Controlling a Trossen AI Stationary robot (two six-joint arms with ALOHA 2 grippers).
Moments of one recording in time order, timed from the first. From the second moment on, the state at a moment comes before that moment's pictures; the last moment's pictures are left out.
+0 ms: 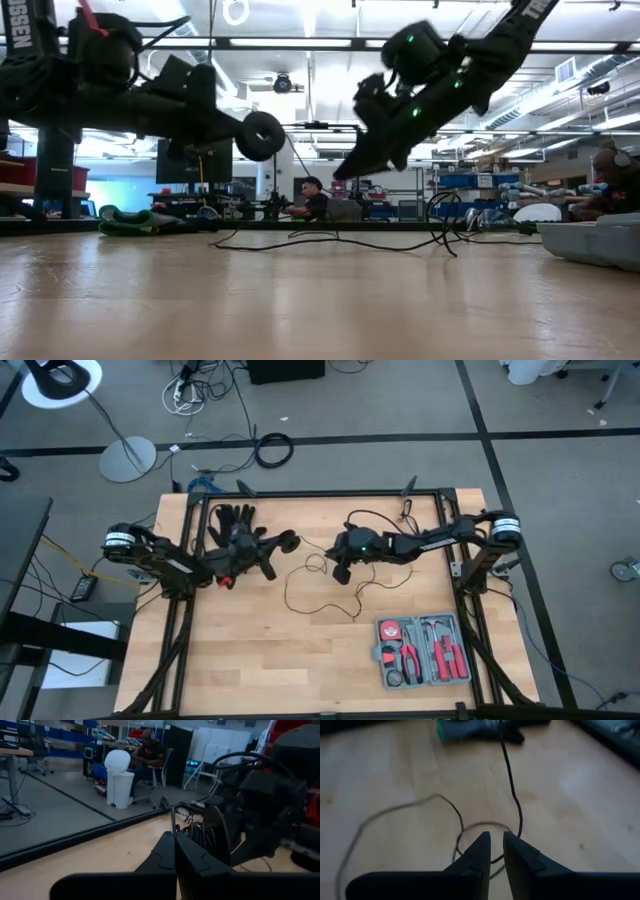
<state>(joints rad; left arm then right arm) 0.08 1.48 0.14 1.41 -0.53 -0.19 -0.16 1.68 0.81 0.32 0.10 0.13</state>
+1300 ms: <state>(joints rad) 0.08 1.48 0.25 1.28 -0.33 -0.10 -0.18 1.73 0.84 0.70 -0.12 -0.01</state>
